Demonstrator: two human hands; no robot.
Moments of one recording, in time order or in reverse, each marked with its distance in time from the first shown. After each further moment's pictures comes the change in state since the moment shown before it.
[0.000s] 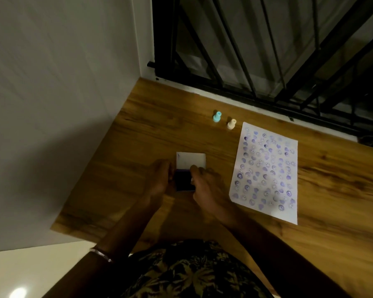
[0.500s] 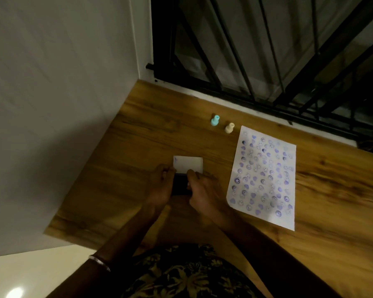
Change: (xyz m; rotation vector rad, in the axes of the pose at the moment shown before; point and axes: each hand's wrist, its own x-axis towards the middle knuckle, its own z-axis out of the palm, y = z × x) left_hand -0.006 -0.008 0.012 0.033 0.051 0.113; right_hand 0.003 0.006 0.003 -0.024 -0.028 -0.017
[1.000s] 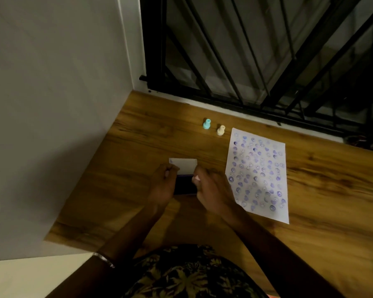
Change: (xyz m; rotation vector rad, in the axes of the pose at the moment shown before) left_hand -0.008 0.010 0.009 0.037 -0.068 0.085; right_hand -0.019 0.013 -0.030 0.139 0.214 0.042
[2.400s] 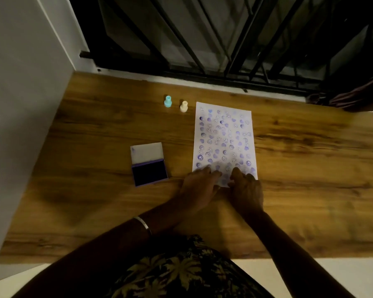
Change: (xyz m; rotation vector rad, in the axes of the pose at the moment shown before) left_hand -0.027 -0.028 0.154 0.922 -0.480 0.742; right_hand -0.115 0.136 -0.010 -0.278 -0.018 0.475
